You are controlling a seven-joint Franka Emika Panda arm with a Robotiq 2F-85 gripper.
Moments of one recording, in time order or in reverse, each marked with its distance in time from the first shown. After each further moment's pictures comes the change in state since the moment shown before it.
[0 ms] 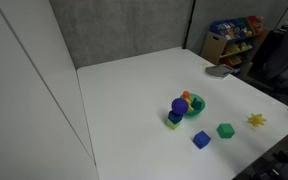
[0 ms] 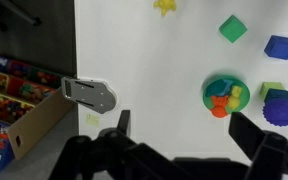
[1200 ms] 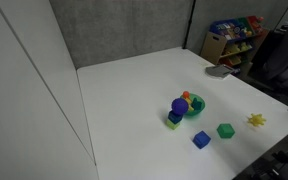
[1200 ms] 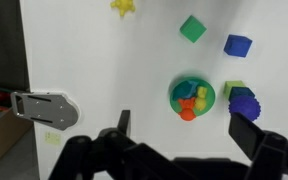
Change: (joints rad) arm 0.066 0.155 -0.026 0.053 0.162 -0.023 -0.011
